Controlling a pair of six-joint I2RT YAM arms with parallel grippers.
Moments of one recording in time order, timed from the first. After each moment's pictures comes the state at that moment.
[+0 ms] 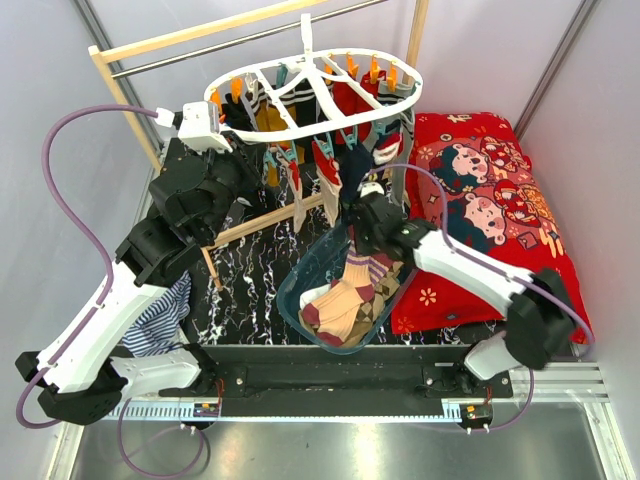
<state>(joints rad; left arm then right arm) -0.76 1.09 1.51 -0.39 -0.50 -0.34 0.73 1.55 1.15 -0.45 0.24 0.43</state>
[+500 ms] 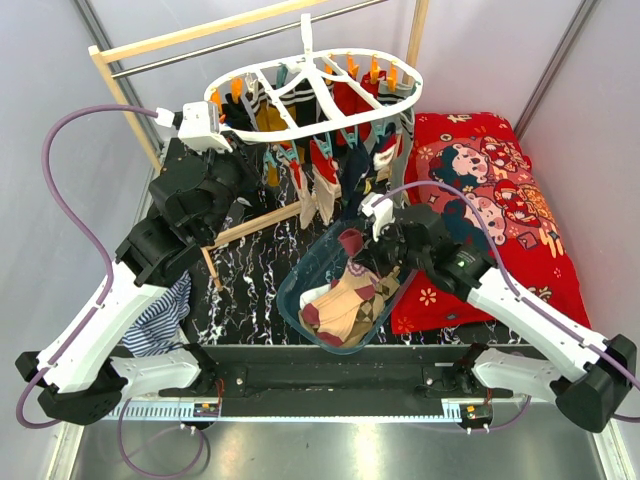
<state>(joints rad) -0.76 1.09 1.51 -0.39 -0.50 -0.34 0.73 1.09 0.97 -0.41 -0.22 0.05</state>
